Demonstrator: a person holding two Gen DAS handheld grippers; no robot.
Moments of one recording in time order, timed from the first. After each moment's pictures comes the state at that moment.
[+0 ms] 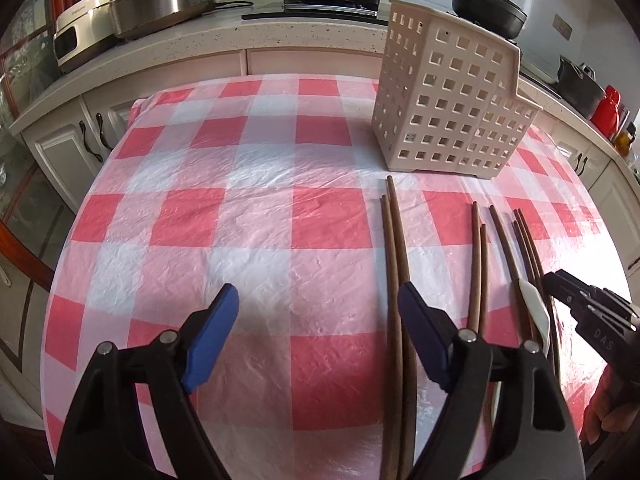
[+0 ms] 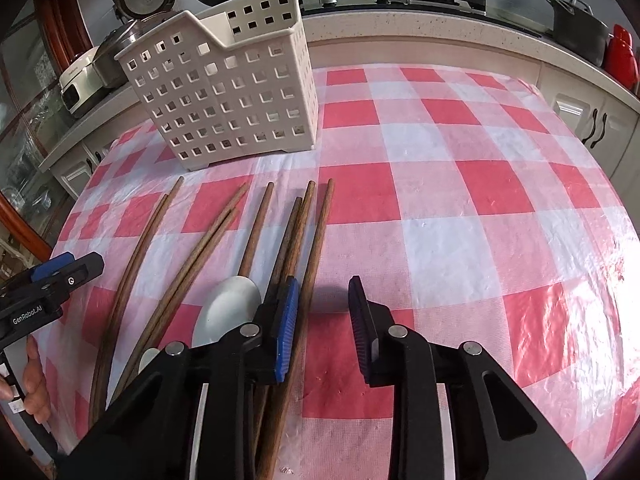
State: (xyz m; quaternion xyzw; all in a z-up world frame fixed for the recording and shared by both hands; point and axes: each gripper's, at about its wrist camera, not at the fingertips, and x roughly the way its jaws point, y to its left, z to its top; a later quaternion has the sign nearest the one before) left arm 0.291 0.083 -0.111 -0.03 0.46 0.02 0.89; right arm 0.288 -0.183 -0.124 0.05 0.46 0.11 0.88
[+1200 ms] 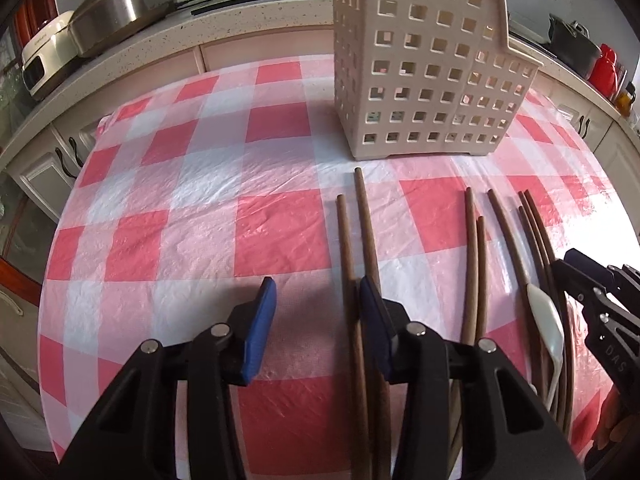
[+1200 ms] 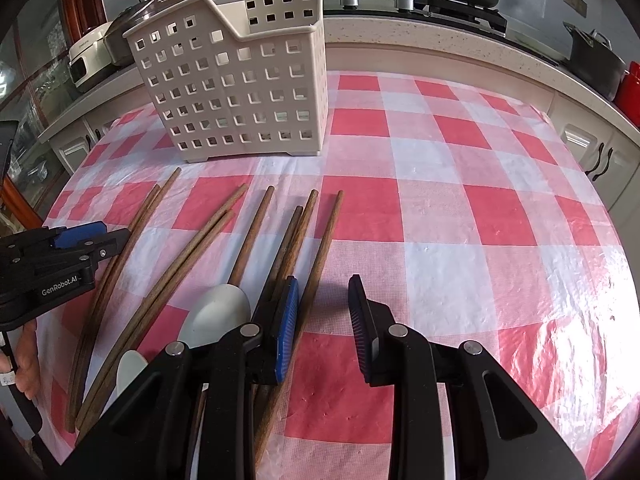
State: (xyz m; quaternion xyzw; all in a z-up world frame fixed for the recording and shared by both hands) left arm 0.327 0.044 -0.128 0.01 0.49 0.00 0.87; right arm 0.296 -0.172 -0.125 -0.01 0.45 0.12 0.88
